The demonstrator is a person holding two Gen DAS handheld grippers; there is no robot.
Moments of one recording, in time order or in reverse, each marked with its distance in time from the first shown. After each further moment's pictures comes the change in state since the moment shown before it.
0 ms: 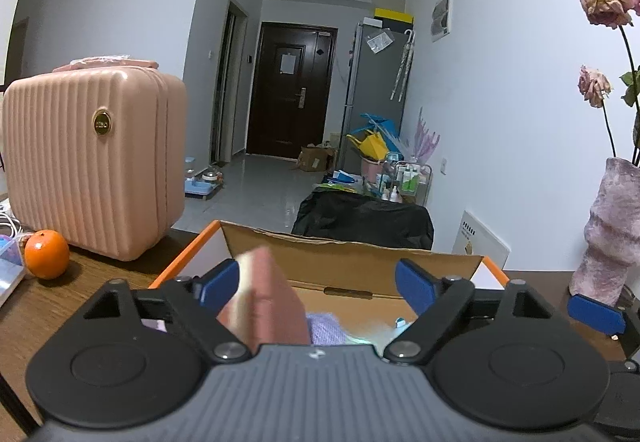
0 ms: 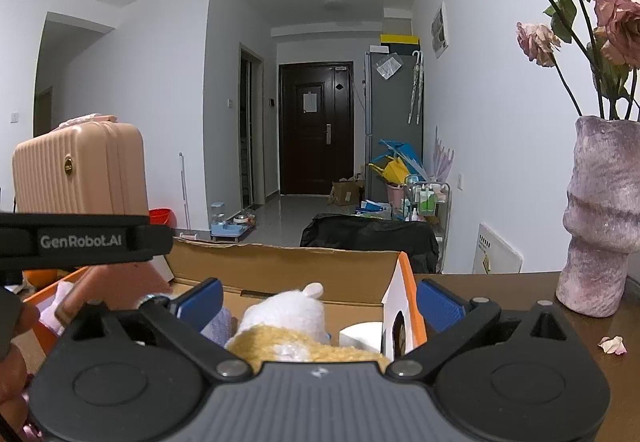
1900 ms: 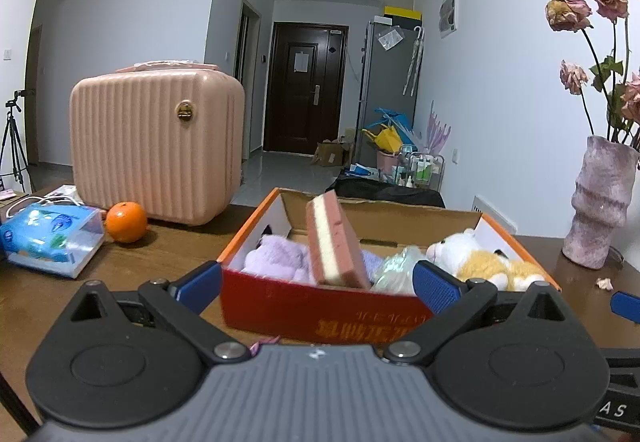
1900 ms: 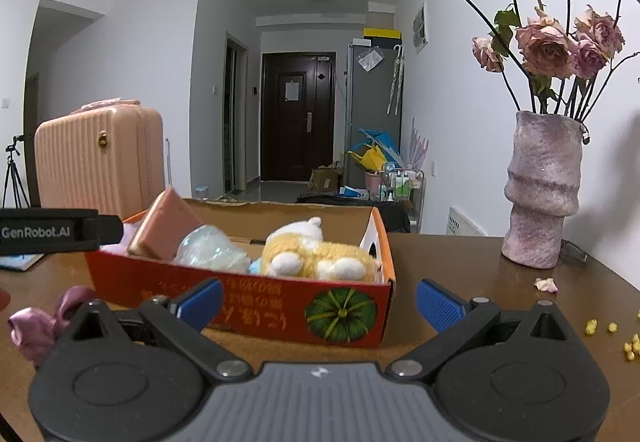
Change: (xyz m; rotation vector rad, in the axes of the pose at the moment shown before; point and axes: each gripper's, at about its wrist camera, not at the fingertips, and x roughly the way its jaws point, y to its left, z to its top) left arm -0.105 0.037 -0.031 0.023 0.011 0.048; right arm -0.126 0.030 -0.037 -0.014 0.039 -0.074
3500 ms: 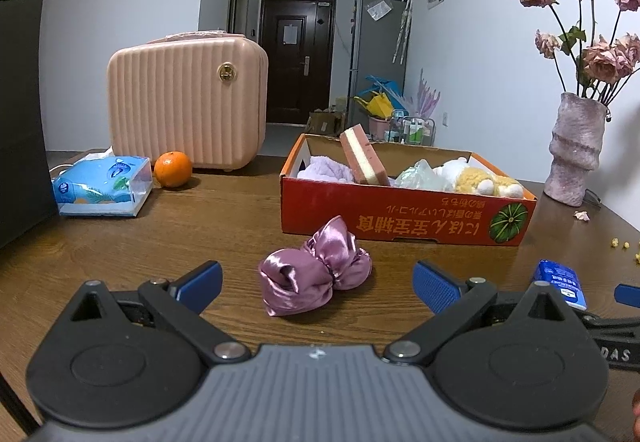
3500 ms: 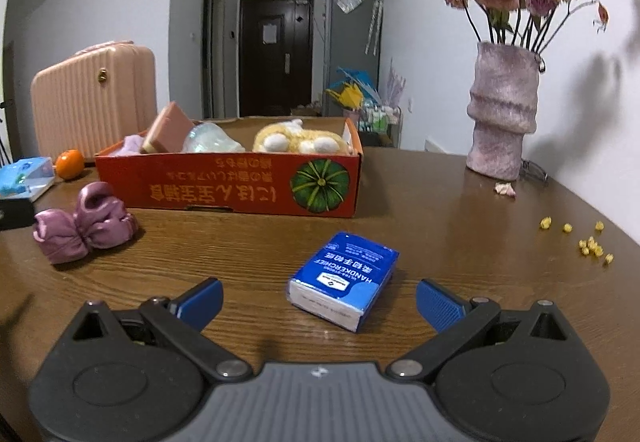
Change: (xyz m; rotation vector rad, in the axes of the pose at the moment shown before) left arm -0.094 0.050 -0.047 0.042 0.094 -0.029; right arm -0.057 0.000 -0.050 0.035 0.200 -0.070
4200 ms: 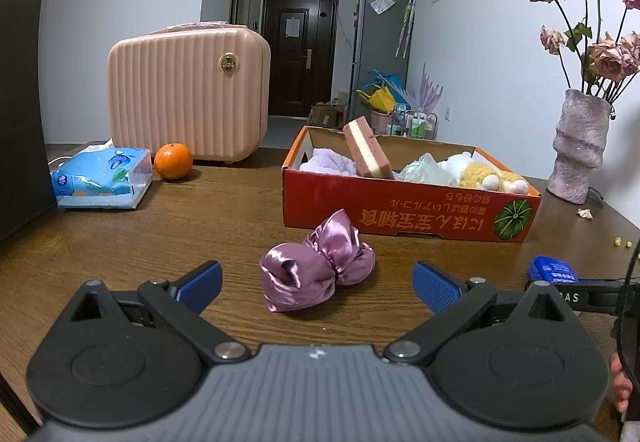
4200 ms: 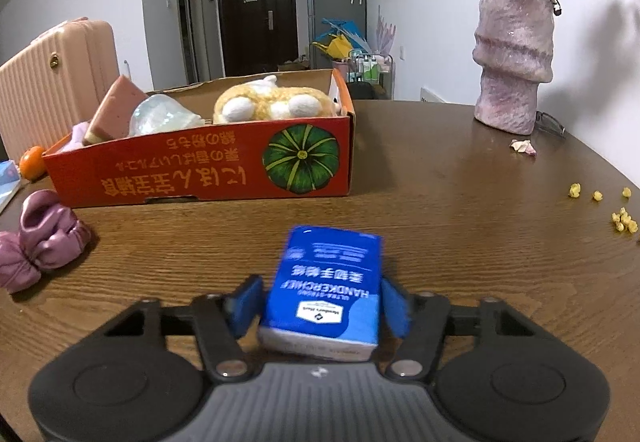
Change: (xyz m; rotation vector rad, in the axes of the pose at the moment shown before) left arm 0.005 0.002 0.000 -0.009 0.023 0.003; right arm 0.069 -0.009 0.021 0.069 0.146 -0.006
